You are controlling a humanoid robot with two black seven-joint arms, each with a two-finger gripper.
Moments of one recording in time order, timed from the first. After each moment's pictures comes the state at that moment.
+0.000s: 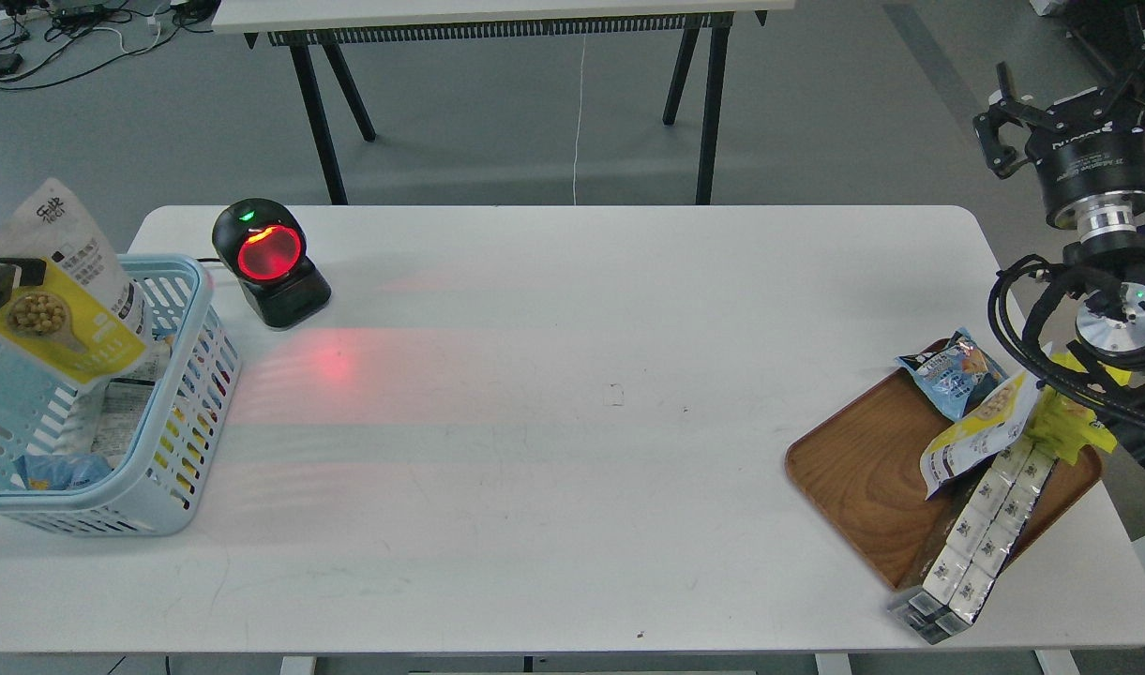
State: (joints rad) left arm -1.08 1.39 -0.19 -1.32 1.76 -0.49 -0.49; right arm 0.80 -0.47 0.73 0.62 0.28 0.49 0.49
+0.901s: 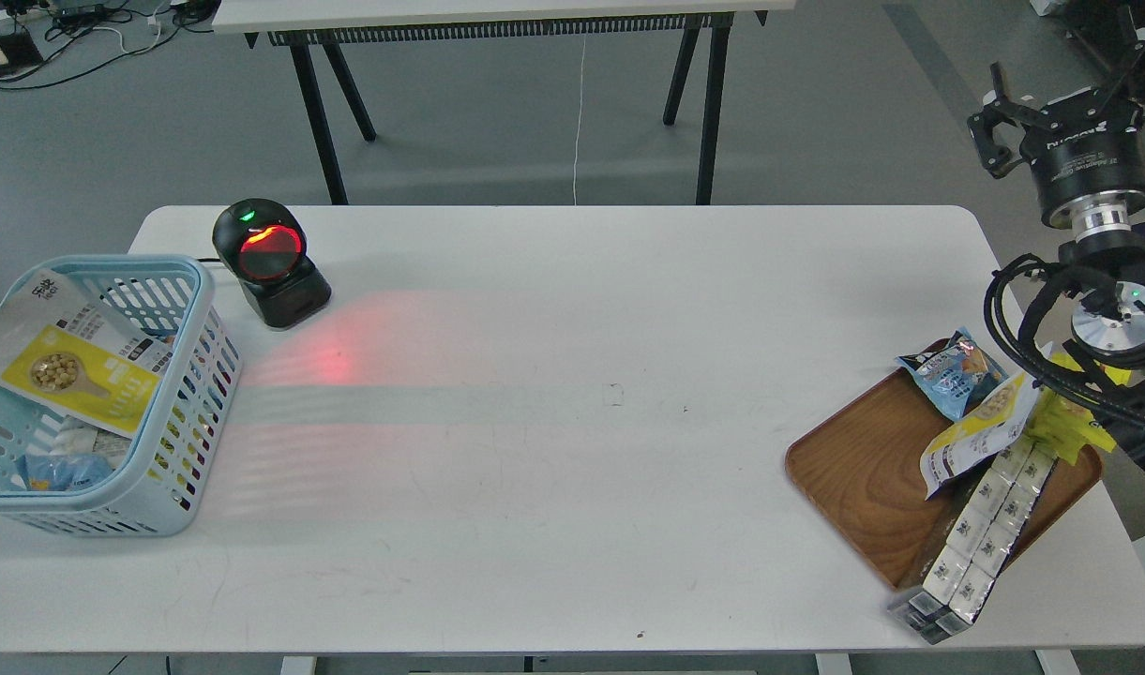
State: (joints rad) left arm -1.10 1.19 -0.44 -0.98 1.13 -0.49 -0.49; right arm 0.81 -0.47 0.73 0.63 0.28 0.49 0.49
